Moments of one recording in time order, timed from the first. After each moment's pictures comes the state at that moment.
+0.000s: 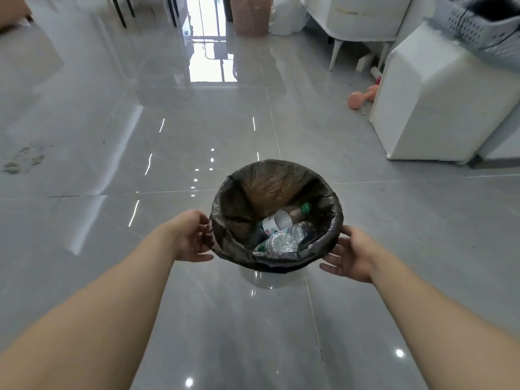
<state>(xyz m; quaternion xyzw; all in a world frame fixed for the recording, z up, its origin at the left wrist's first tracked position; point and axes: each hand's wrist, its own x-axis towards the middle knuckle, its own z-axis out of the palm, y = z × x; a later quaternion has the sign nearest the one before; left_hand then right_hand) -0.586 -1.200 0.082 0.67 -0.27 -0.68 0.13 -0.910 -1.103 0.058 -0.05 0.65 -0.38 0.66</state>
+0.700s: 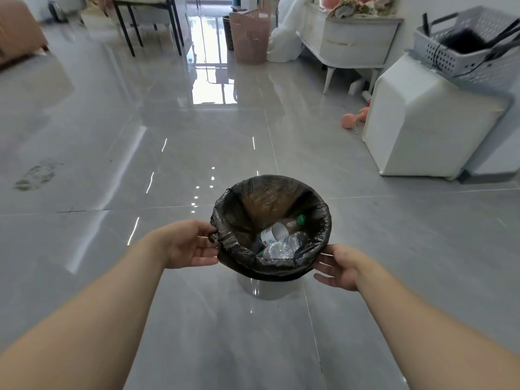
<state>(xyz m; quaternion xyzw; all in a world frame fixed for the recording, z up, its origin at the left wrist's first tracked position) -0.578 -1.179 0.122 0.60 -0.33 -0.72 0.12 -0.887 -1.095 0.072 -0.10 0.70 -0.34 0.62</state>
